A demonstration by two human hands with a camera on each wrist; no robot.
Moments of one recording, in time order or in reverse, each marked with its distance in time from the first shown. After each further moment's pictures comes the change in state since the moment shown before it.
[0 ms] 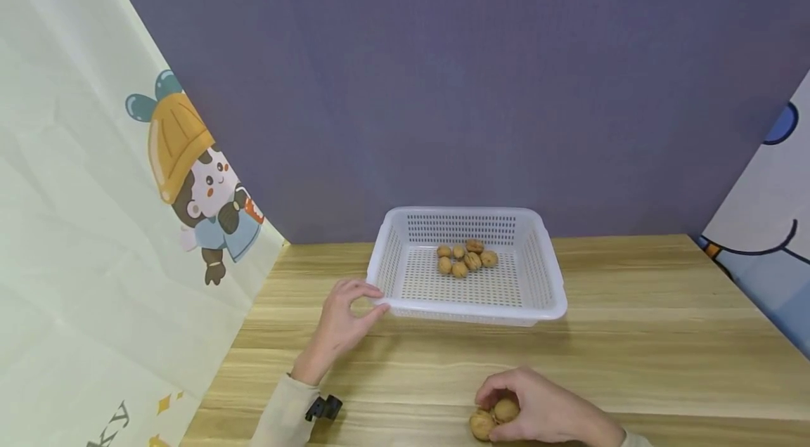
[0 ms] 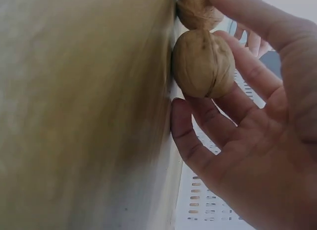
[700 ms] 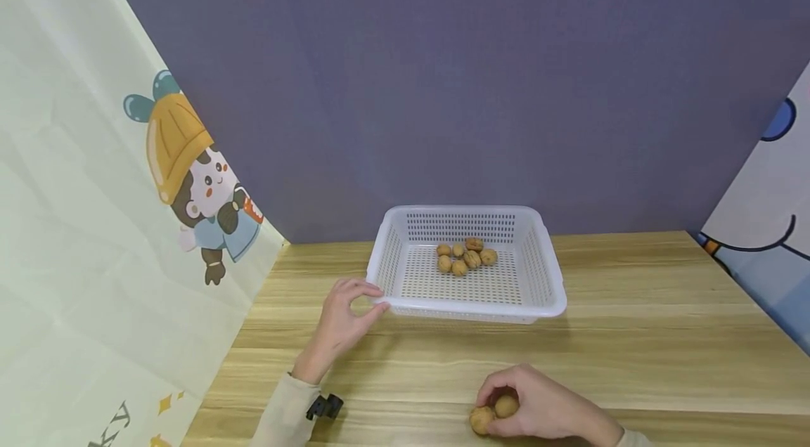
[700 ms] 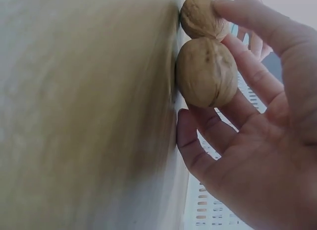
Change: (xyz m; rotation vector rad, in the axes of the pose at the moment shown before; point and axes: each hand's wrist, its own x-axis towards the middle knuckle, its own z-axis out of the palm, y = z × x) left_hand 0.001 -0.002 0.001 0.006 -0.013 -0.013; right_hand 0.001 0.002 0.004 0.056 0.021 0.015
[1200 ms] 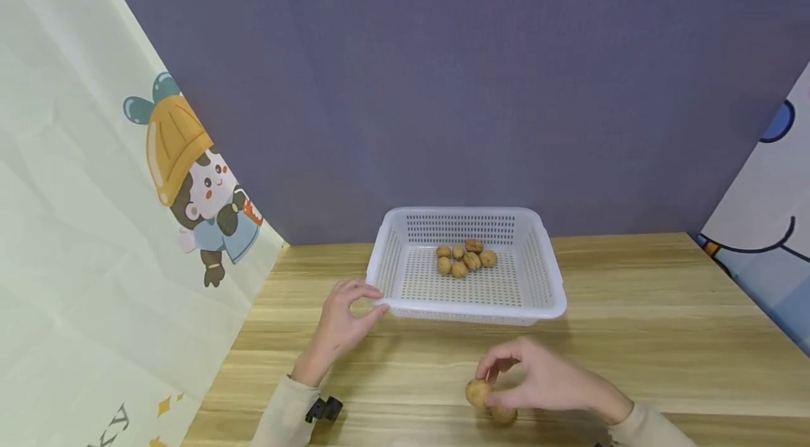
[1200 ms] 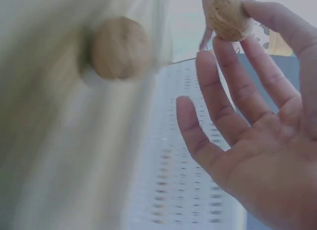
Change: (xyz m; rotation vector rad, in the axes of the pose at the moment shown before) left_hand 0.000 0.001 0.001 -0.002 0.028 0.021; right_hand 0.015 -0.033 -0.038 -0.062 0.049 -0.049
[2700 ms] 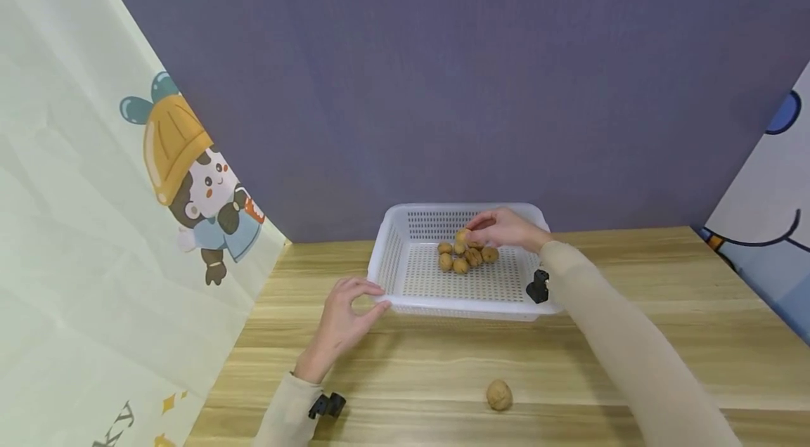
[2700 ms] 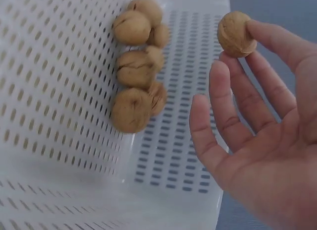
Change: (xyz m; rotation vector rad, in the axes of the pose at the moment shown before) left_hand -0.001 0.002 0.000 -0.018 -0.005 -0.008; right_hand 0.142 0.071 -0.140 -0.014 0.139 0.531
